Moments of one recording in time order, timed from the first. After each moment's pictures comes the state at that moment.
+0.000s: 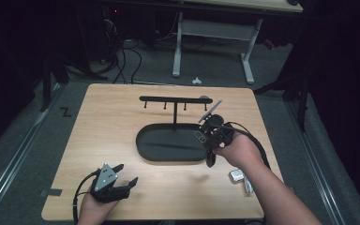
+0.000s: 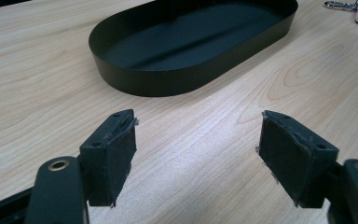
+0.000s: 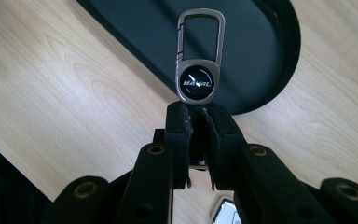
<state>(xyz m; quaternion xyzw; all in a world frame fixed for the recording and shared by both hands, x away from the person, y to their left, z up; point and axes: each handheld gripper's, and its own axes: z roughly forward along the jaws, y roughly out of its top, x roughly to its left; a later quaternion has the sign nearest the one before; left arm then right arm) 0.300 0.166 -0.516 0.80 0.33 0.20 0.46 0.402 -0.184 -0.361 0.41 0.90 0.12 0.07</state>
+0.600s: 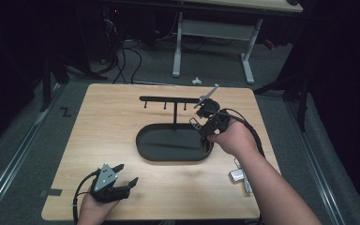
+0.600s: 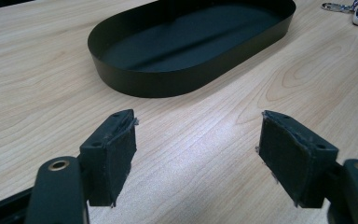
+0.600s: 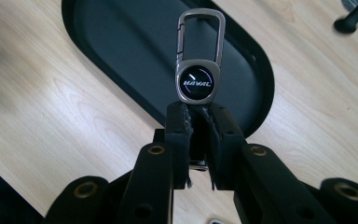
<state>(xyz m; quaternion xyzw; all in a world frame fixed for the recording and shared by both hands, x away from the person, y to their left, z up) 0.300 0.167 -0.515 0.80 0.33 0.20 0.47 0.423 -0.170 -0.332 0.42 0.89 0.14 0.09</state>
